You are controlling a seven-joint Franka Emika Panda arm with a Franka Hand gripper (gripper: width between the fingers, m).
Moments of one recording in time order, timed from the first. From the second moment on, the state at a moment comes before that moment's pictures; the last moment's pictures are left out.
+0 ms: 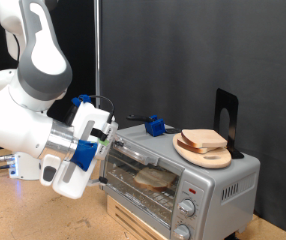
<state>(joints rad) -0.59 0.17 0.26 -2.21 1.20 1.93 -0.09</state>
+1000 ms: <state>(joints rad) -0.58 0.44 0.27 -1.98 1.08 1.69 -0.17</state>
